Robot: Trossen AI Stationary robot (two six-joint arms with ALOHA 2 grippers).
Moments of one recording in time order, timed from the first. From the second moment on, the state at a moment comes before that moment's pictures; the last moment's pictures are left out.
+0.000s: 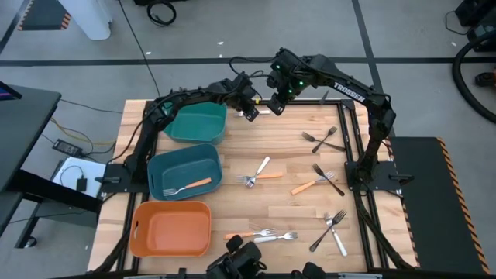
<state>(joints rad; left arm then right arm) 0.63 2.24 1.72 -0.43 0.16 -0.08 -0.56 1.79 1.95 -1.24 -0.13 0.06</state>
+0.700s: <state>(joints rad) 0.73 2.23 1.72 -0.60 0.29 -0.15 -0.56 1.79 1.95 -1.16 -0.12 0.02</state>
